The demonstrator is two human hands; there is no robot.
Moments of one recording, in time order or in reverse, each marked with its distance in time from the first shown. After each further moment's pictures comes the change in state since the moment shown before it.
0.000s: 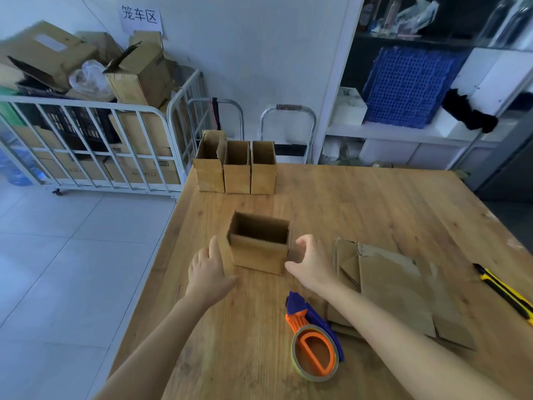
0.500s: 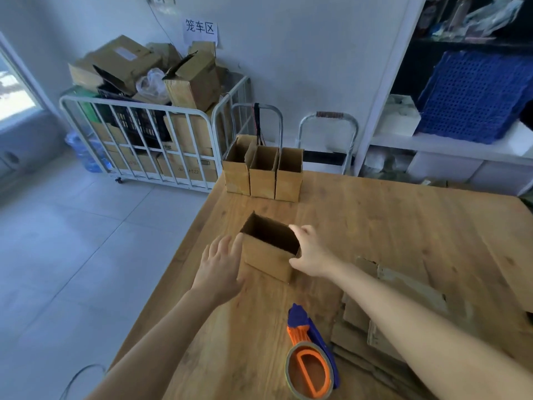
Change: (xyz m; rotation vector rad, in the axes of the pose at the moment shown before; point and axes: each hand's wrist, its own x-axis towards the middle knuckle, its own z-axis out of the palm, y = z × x) left_hand -0.016 0.035 -0.017 0.449 0.063 0.139; right_hand 0.067 -0.009 -0.016 -0.287 -0.364 -0.316
